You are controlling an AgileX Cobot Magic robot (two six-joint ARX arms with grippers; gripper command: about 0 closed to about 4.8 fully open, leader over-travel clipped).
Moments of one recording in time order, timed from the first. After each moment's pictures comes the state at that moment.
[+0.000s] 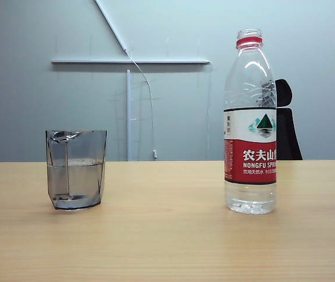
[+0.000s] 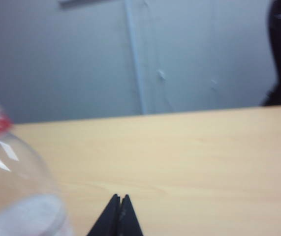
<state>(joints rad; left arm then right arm) -0.02 0.00 0.01 -0.09 0.02 0.03 0.37 0.54 0.00 0.67 0.20 0.12</state>
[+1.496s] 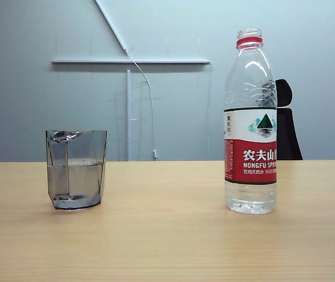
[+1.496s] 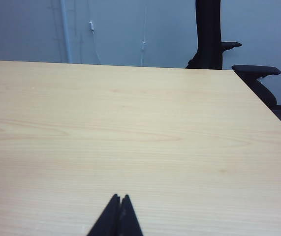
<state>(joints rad) -0.02 0.00 0.01 -0.09 0.02 0.03 0.01 0.00 0.00 -0.04 0.04 -0.05</state>
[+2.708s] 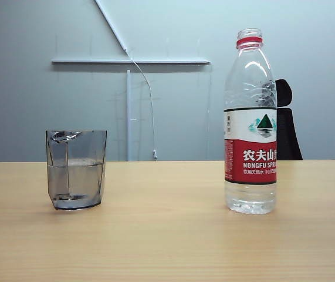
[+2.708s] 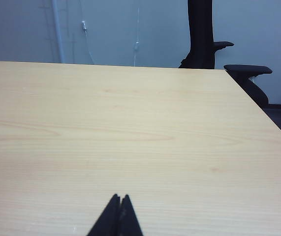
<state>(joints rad) -0.02 0.00 0.01 -0.09 0.02 0.03 -0.02 0.00 0.00 -0.04 0.04 -0.05</state>
